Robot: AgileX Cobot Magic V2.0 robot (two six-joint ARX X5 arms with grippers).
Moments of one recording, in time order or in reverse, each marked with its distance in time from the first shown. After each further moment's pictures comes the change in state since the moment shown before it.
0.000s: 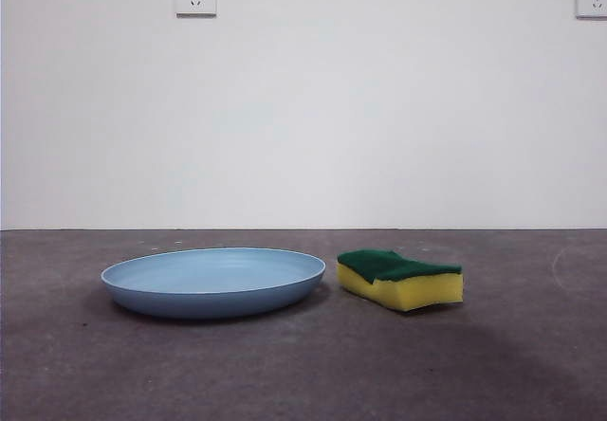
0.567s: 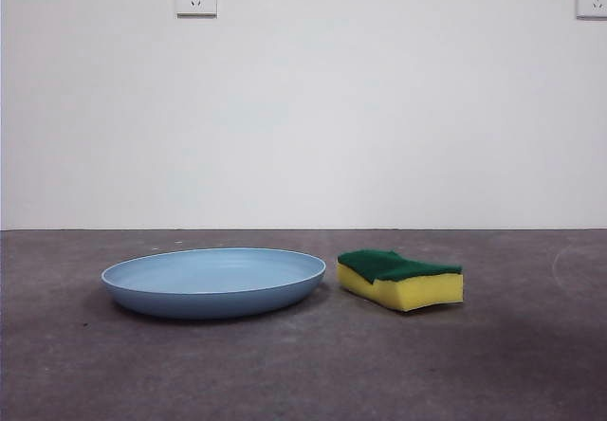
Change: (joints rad) left arm 0.000 0.000 0.000 0.000 0.000 0.000; right arm 0.000 -0.198 -0.325 0.037 0.000 0.025
